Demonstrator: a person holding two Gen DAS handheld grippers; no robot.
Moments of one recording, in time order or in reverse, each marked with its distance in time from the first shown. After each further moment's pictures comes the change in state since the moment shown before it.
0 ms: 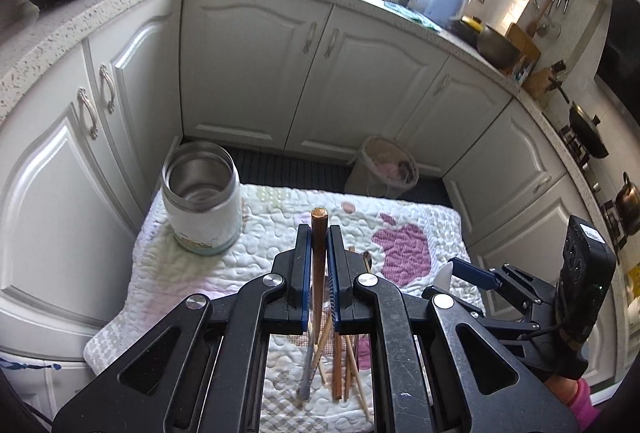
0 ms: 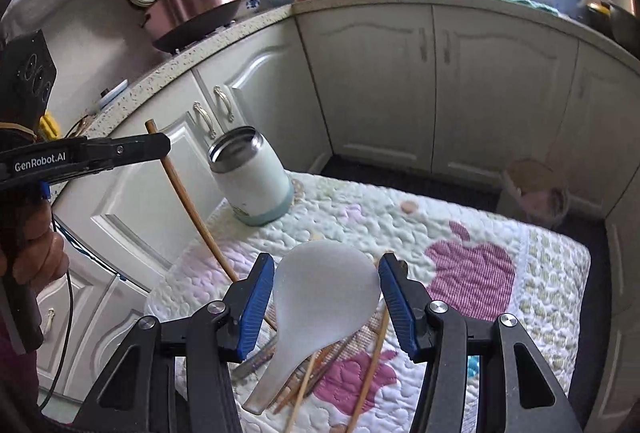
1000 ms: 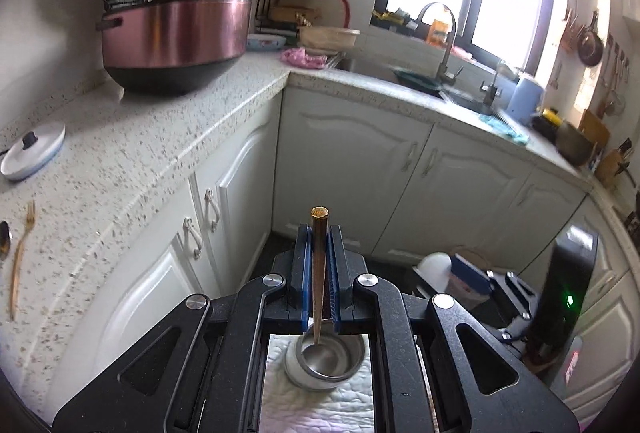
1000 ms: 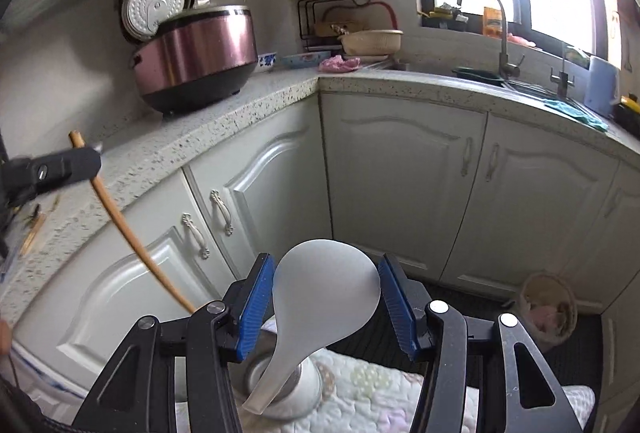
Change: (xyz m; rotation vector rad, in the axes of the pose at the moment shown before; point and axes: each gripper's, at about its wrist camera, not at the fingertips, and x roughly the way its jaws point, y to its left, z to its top) left arm -0.030 0.095 0.129 -0.075 -0.286 0.297; right arm 0.119 0.086 0.183 -0.095 -0.212 -0.084
